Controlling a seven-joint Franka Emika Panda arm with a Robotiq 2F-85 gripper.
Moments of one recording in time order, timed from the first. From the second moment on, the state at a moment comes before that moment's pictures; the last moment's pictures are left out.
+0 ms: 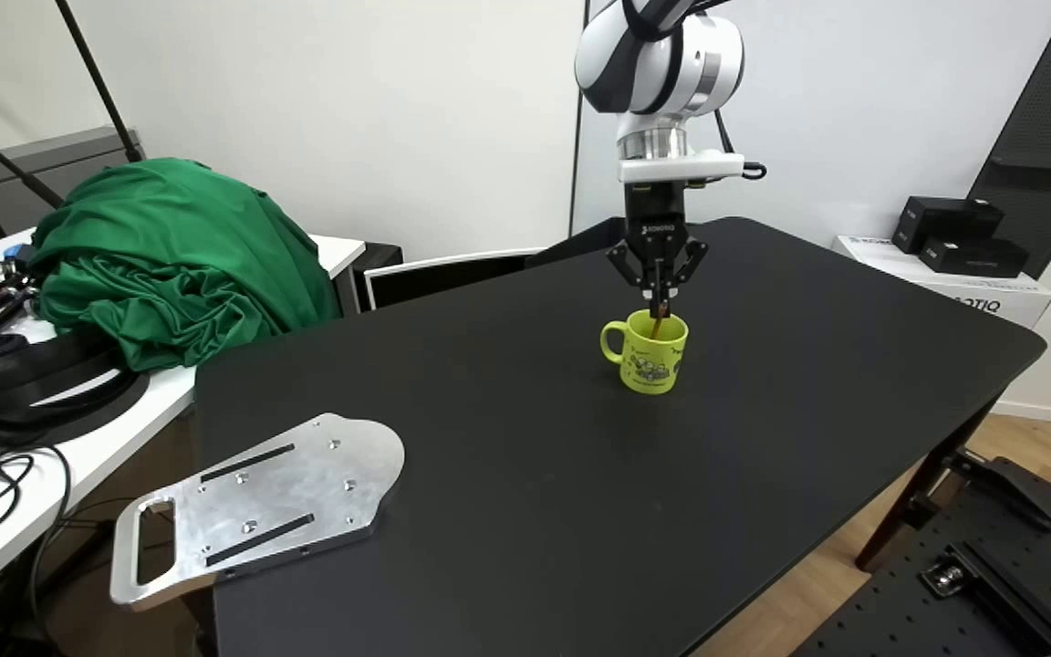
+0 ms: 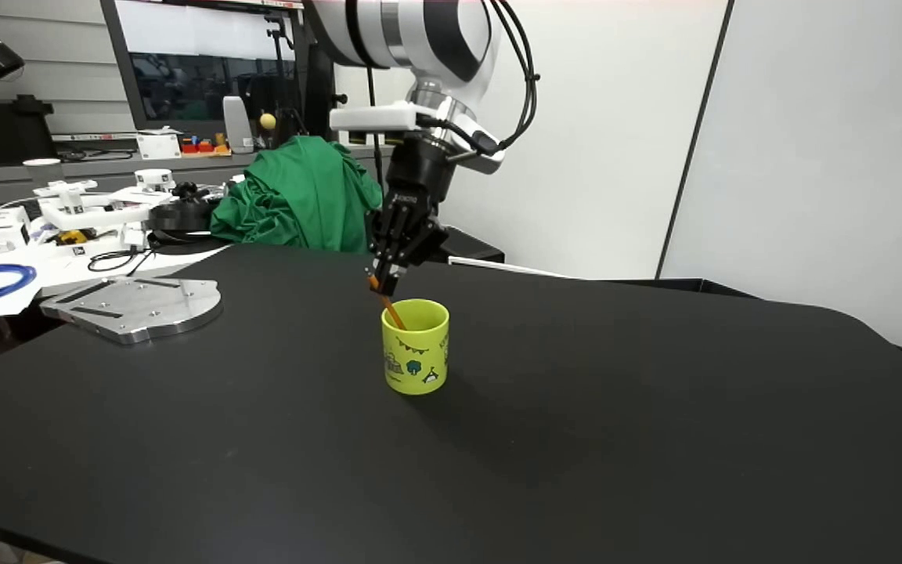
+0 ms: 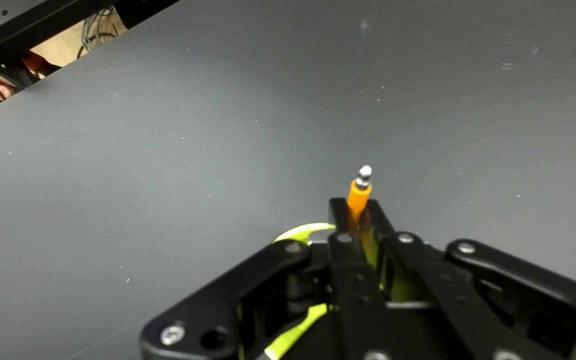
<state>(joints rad) -0.08 0.47 -0.10 -1.86 0.15 1.81 0.30</state>
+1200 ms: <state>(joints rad) -0.09 0.39 -0.12 -1.66 0.18 1.64 0.29</state>
